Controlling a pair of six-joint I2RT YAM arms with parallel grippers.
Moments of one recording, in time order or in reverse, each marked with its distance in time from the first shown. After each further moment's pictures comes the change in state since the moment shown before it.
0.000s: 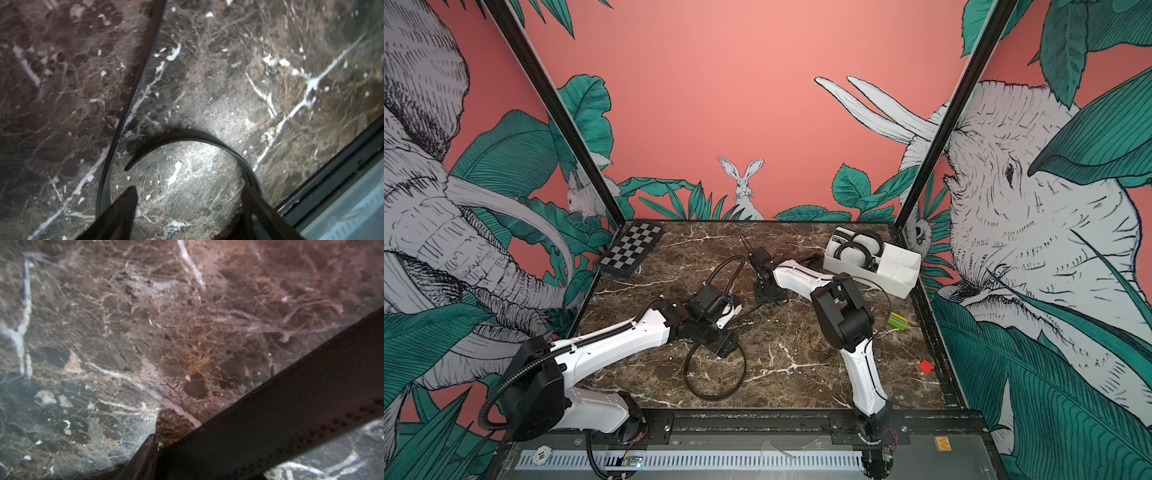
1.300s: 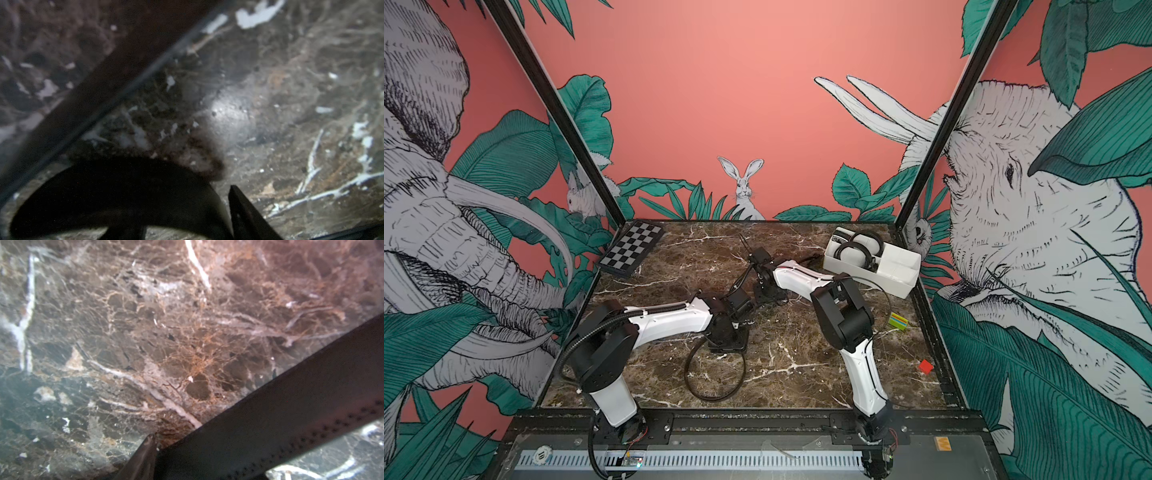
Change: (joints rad) left arm -0.026 0.372 0.142 -0.022 0.025 -0.602; right arm -0.002 0.000 -0.010 0.017 0.001 -0.031
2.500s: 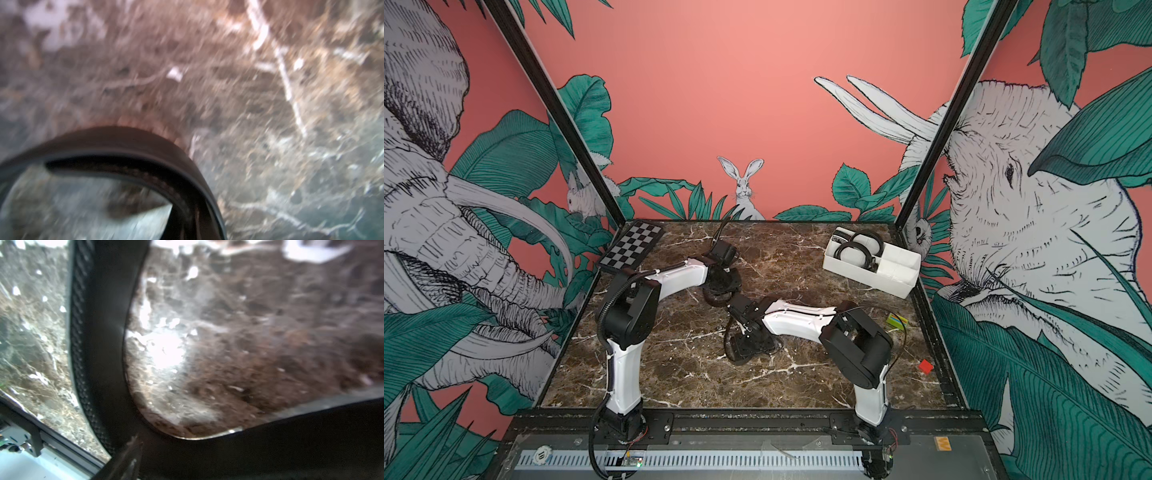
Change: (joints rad) left arm 0.345 0.329 0.377 0.273 -0.099 0.033; right arm 0.327 -0.266 -0.343 -0.030 -0.250 0.195
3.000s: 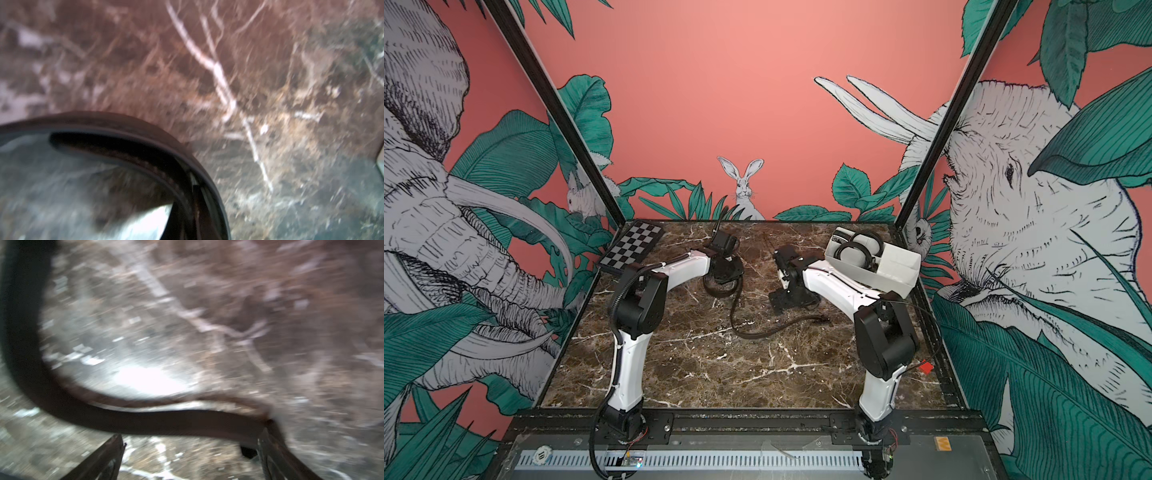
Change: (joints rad) left arm 0.040 0.130 0.187 0.012 0.055 -0.018; right arm -0.452 -0.082 0.145 -0.218 0.224 -0.369
